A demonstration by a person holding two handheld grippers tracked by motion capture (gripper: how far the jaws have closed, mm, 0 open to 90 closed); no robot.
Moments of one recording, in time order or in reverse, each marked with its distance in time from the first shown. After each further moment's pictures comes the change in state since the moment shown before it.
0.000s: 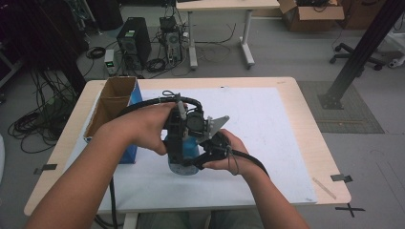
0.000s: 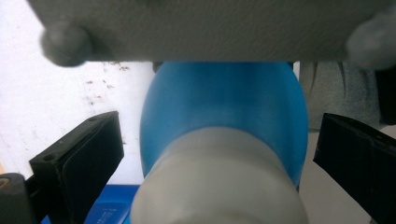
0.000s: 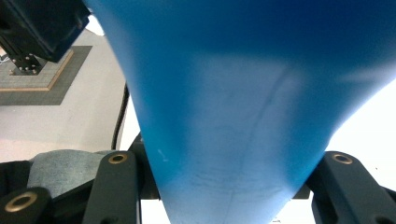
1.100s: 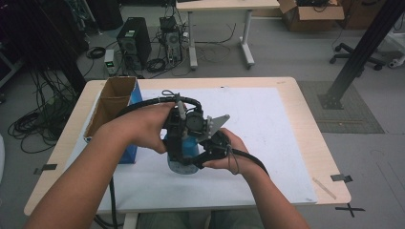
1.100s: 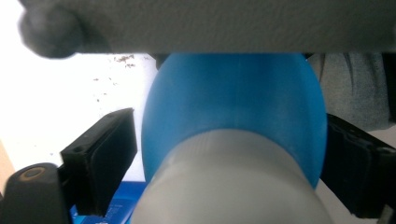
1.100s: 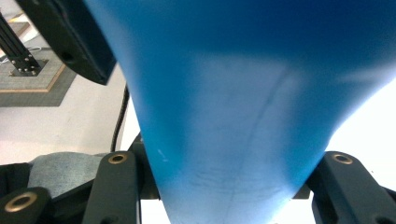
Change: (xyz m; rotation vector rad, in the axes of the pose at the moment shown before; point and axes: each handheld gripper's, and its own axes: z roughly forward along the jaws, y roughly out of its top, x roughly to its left) left arm 0.000 -0.001 -0.001 0.007 0.024 0.004; right arm 0.000 0.004 -0.002 -0.006 -0.001 -0.001
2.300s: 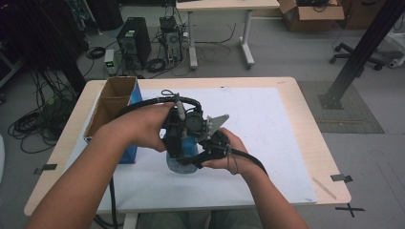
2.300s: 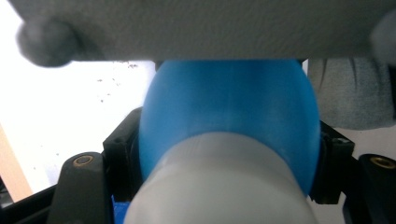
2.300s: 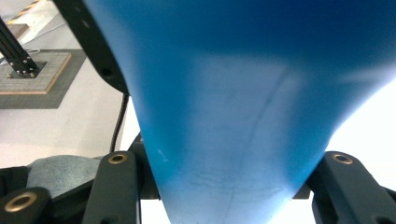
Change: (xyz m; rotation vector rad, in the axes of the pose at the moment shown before) left arm -0.002 -0.001 -0.003 -0.001 0.014 0.017; right arm 0.000 0.002 0.001 -0.007 -0.009 -0.005
